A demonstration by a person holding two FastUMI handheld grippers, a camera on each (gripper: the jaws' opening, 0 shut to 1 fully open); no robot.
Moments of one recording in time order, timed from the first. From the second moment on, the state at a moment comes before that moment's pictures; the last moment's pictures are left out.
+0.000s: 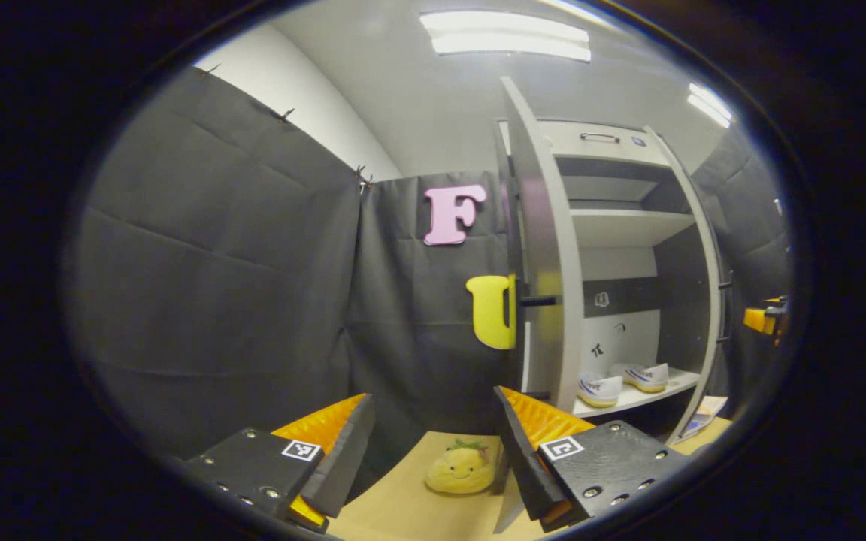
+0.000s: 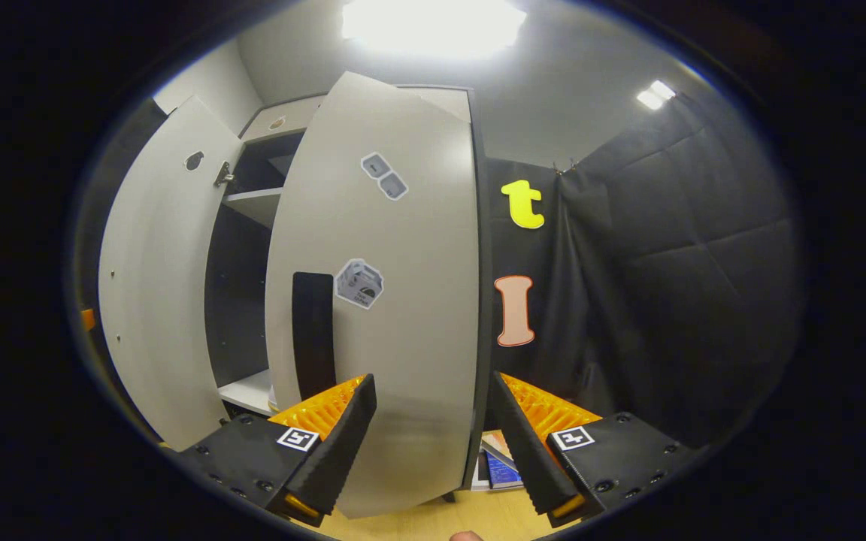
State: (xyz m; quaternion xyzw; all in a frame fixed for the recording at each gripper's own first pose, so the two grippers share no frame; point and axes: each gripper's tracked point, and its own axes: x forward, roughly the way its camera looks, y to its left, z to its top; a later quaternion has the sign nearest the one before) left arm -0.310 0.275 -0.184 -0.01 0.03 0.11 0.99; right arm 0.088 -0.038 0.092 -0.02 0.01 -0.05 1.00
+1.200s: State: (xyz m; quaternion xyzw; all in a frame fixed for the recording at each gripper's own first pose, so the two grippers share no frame) left arm -0.247 0.236 -0.194 -0.03 0.05 0.09 0.99; right arm 0.066 -0.133 0.052 -0.02 0.05 -0.11 0.99
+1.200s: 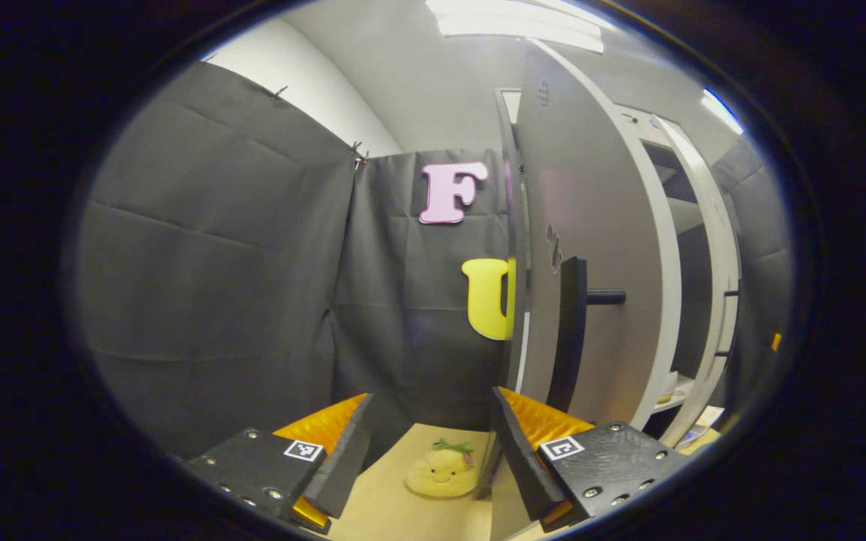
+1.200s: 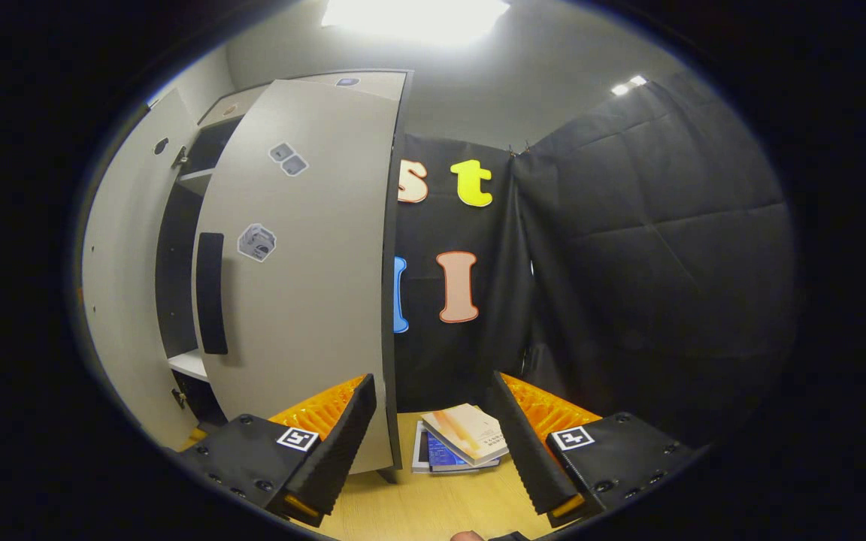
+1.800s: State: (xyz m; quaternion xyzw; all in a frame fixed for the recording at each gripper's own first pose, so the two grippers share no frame) left arm -0.225 0.153 -0.190 -0.06 0.05 0.03 1.00; right arm 0.057 -0.162 0.045 -0.02 0.06 -0.11 0.99
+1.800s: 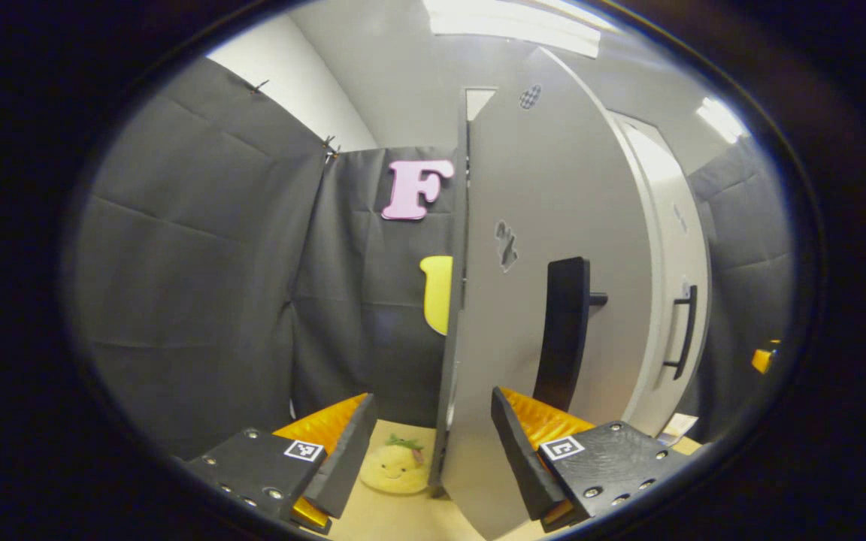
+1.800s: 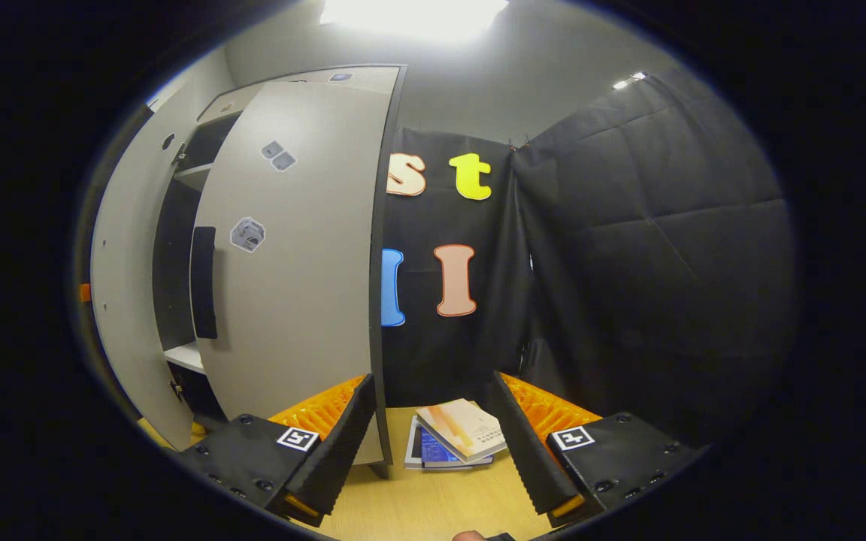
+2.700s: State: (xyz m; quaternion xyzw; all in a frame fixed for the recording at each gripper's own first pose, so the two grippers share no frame) left arm -0.209 0.062 -0.181 -0.02 0.04 0.00 1.00; right arm 0.048 -0.197 0.042 -0.01 0.06 -0.08 1.00
